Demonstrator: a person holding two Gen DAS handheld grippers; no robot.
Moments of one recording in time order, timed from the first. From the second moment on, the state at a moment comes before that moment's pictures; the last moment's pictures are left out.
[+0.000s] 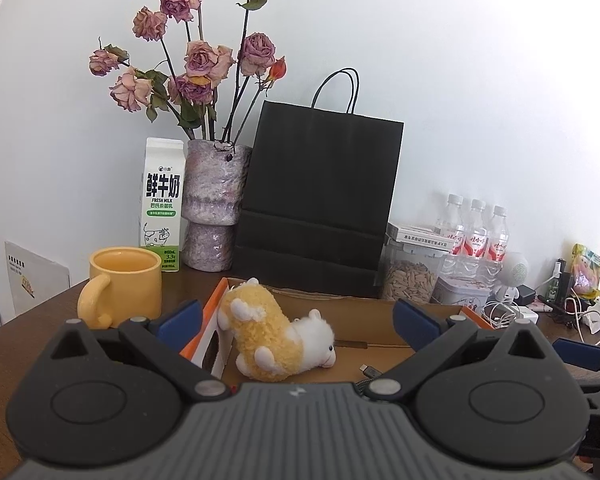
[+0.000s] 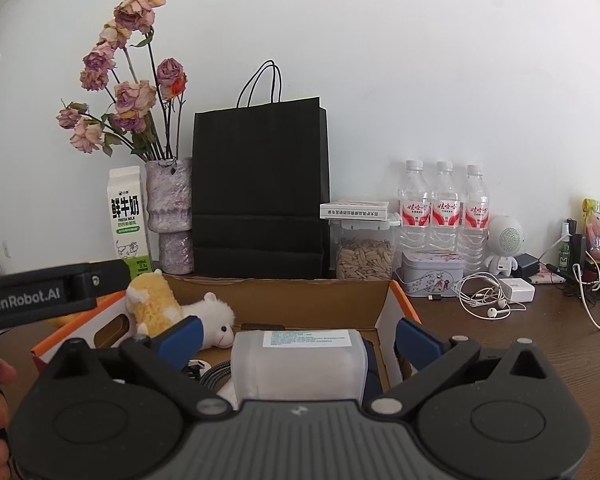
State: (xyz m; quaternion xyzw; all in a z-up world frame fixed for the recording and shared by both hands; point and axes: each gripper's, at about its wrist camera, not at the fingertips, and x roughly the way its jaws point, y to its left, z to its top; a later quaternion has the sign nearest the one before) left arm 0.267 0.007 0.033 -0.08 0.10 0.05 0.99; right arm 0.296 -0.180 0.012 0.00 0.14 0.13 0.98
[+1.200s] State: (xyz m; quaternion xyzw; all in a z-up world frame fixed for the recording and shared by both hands) left arm 0.182 0.017 0.029 -0.06 0.11 0.05 0.99; right arm 0.224 -0.192 0.005 -0.05 0.16 0.16 0.97
